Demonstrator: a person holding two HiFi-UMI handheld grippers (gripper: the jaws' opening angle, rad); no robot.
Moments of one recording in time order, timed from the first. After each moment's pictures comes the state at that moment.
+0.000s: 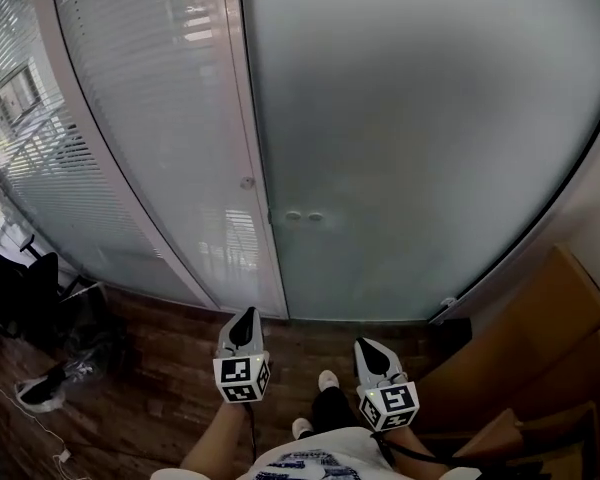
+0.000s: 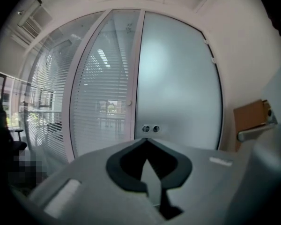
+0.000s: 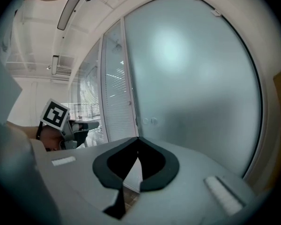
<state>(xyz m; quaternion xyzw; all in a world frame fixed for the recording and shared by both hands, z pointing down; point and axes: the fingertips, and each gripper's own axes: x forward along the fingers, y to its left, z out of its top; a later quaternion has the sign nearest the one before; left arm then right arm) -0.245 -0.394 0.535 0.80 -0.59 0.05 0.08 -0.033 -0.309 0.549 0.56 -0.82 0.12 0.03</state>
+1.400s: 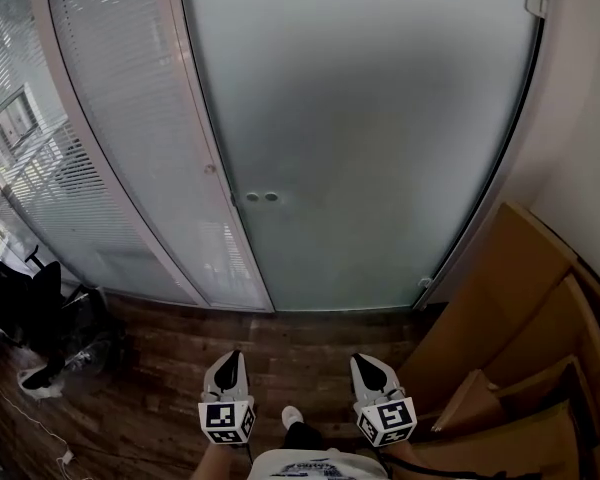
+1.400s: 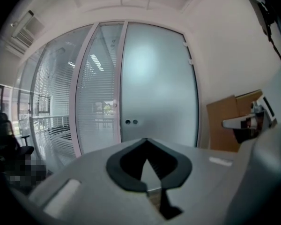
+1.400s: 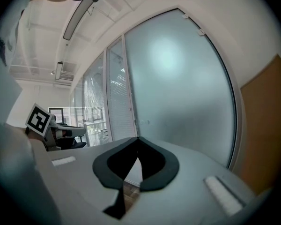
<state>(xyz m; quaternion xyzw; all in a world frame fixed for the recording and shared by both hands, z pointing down) -0.190 -0.180 0.527 0.81 -0.57 0.08 0.06 0.045 -0.138 0.531 0.57 -0.81 0.11 0.00</state>
